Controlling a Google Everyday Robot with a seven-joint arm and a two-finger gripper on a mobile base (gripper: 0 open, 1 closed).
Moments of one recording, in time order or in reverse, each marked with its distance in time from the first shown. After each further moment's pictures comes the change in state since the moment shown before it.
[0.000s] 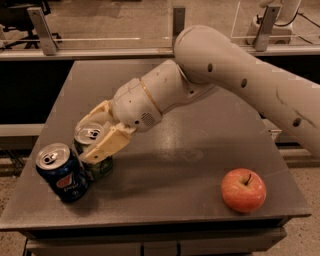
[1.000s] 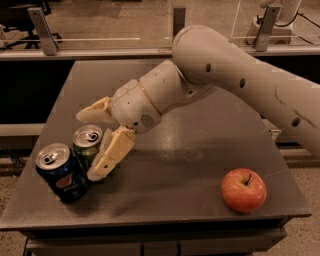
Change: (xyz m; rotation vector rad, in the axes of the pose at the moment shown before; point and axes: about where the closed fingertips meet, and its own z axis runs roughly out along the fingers) arm -0.004 0.003 0.005 -0.011 0.003 -0.008
